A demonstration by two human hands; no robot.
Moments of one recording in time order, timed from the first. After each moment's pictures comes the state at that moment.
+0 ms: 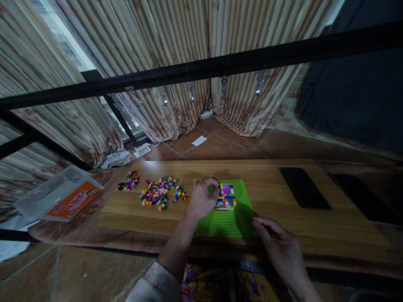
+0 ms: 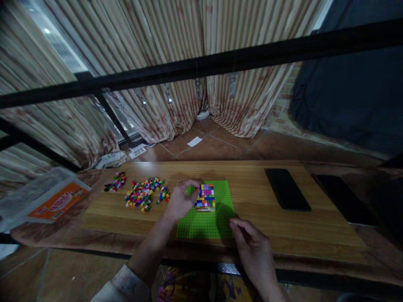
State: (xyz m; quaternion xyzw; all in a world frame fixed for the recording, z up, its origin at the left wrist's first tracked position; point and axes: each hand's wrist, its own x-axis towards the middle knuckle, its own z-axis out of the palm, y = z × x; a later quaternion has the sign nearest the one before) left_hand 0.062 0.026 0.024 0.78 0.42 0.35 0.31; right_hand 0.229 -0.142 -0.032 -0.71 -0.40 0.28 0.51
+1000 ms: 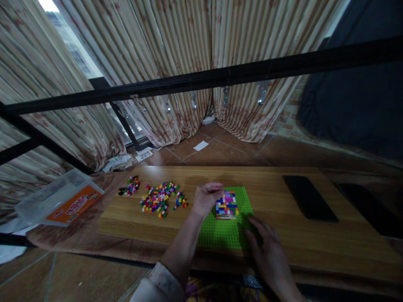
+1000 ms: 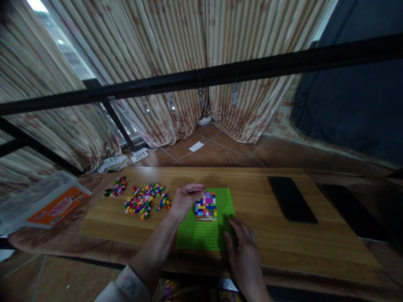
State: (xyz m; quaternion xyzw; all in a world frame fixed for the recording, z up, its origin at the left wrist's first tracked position) left_hand 0.083 0.043 0.012 0.49 0.42 0.42 0.64; right_hand 0.220 -0.120 -0.065 -0.73 -0.54 0.09 0.41
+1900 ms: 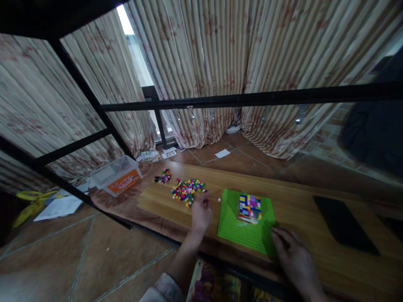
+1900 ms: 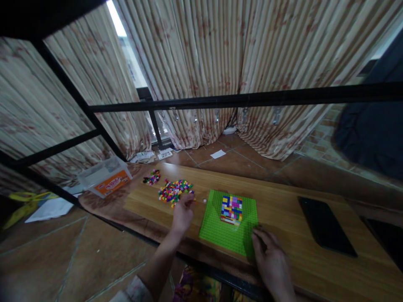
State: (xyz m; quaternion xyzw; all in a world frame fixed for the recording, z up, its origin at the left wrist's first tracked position) left_hand -0.011 0.008 -0.019 0.56 0.58 0.48 0.34; right_hand 0.251 -0.110 -0.076 -0.70 -0.59 0.09 0.40
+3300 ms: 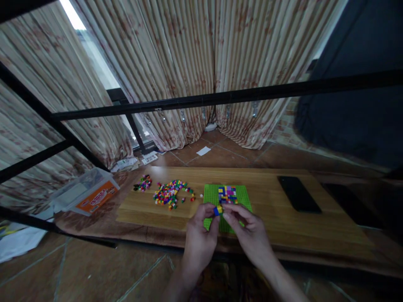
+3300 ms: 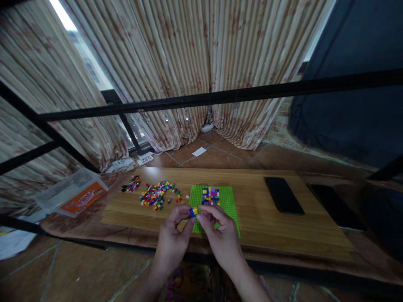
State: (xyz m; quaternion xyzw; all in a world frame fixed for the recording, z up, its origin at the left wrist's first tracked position) left_hand 0.018 -0.089 0.059 0.64 0.44 0.47 0.42; right_hand 0.152 -0.116 0.059 -0.55 -0.50 0.33 0.58
